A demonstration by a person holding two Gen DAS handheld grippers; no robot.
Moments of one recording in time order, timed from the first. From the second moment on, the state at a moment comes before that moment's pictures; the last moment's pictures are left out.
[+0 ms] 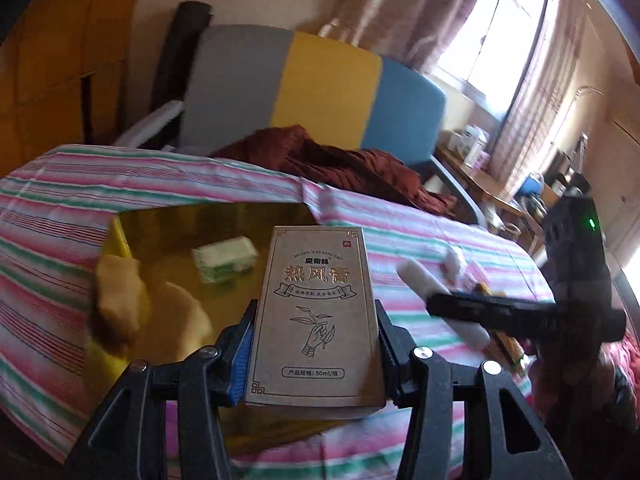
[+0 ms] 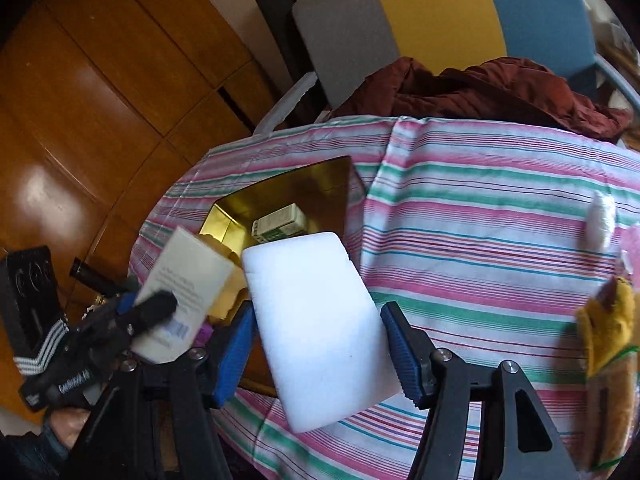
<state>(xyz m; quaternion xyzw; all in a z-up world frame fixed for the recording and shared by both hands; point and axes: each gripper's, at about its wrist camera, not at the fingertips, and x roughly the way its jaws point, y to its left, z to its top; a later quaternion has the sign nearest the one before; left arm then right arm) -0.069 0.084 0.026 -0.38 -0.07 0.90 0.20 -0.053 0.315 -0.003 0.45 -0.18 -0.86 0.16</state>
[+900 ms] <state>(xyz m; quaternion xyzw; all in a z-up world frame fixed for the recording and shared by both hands) -0.077 0.013 -0.008 -0.40 -0.08 0.91 0.07 -0.062 0.224 -0.024 0.45 -0.13 -0.88 0.13</state>
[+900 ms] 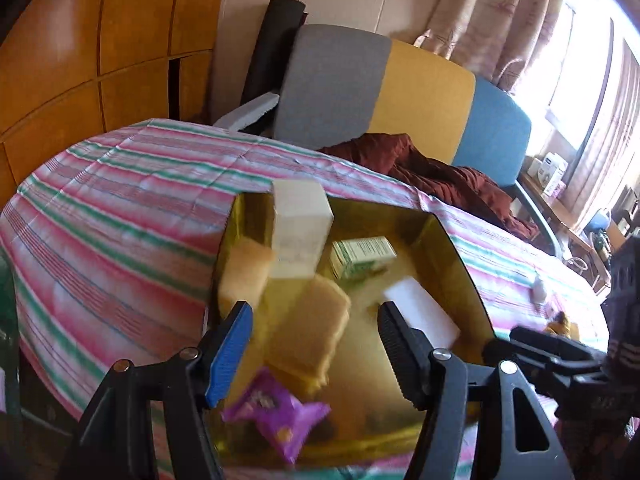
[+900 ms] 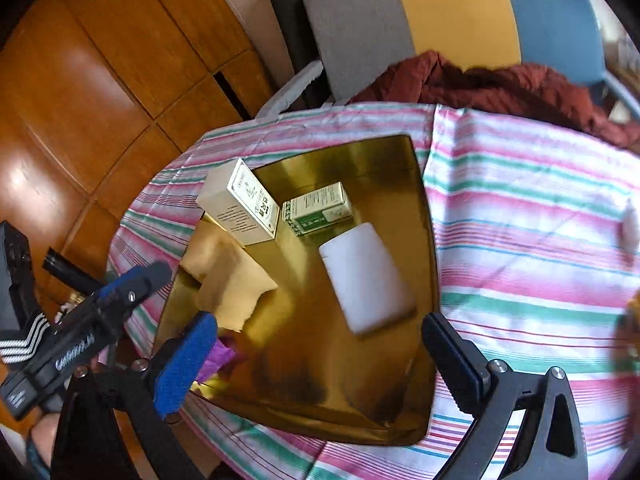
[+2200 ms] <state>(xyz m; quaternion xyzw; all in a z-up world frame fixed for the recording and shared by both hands) -0.023 0.097 -0.003 -0.41 -0.01 0.89 0.17 0.015 0.384 0.015 0.37 -0.10 -0.92 -0.05</state>
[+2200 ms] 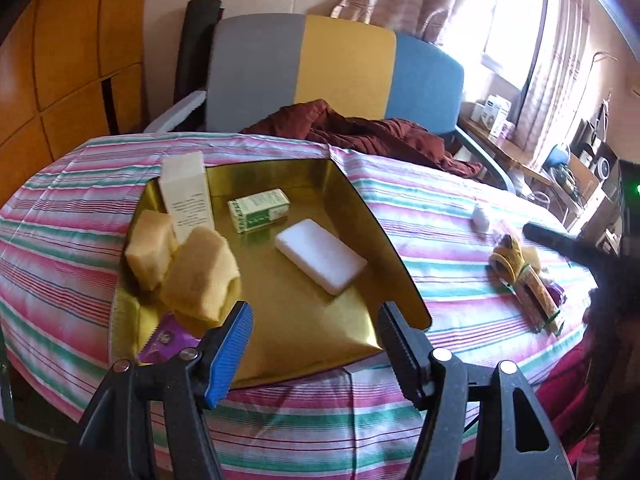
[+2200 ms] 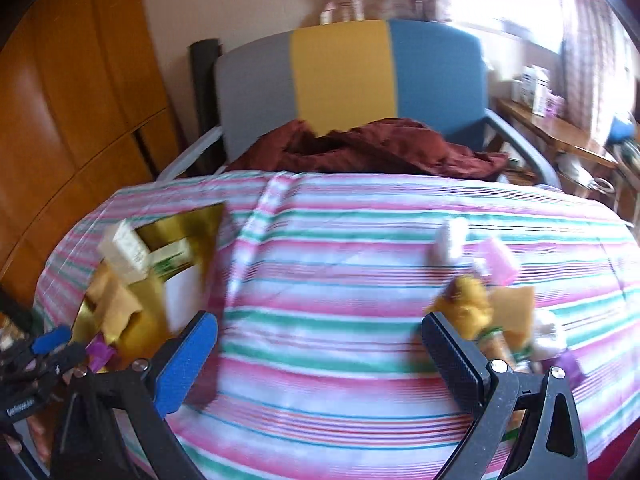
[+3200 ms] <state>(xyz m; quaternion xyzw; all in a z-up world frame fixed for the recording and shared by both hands) -0.068 0.277 -0.026 -0.51 0.01 0.79 0.34 0.073 0.592 -0.018 0.29 -0.36 -0.85 -0.24</state>
